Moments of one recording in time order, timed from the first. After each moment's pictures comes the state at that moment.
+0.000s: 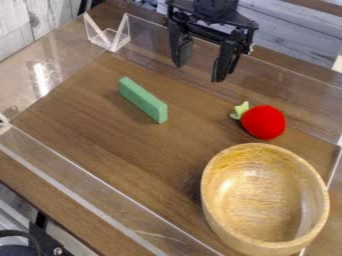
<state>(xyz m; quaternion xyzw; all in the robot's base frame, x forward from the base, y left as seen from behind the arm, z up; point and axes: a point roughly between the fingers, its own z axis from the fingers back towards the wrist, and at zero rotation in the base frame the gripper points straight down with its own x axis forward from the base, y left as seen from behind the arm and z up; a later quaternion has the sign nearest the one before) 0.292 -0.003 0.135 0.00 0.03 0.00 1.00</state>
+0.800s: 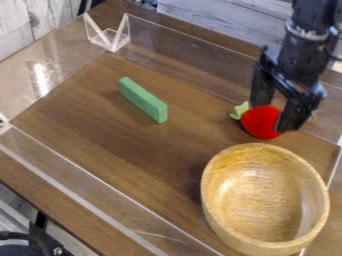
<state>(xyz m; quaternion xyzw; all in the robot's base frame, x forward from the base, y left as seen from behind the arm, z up) 0.314 -0.107 0.074 0.00 0.07 -0.32 0.94</state>
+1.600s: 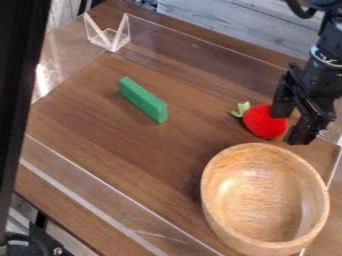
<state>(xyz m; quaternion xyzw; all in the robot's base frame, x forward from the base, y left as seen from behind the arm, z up) 0.347 -0.094 0.050 0.04 0.08 -0.38 0.92</state>
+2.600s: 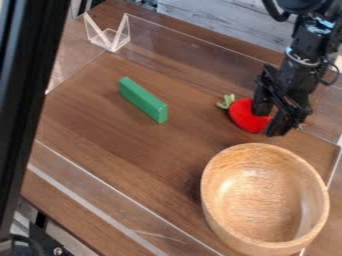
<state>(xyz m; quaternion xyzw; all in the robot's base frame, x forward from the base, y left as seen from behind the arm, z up) 0.366 -0.059 0.020 0.03 0.07 -0.30 0.95</state>
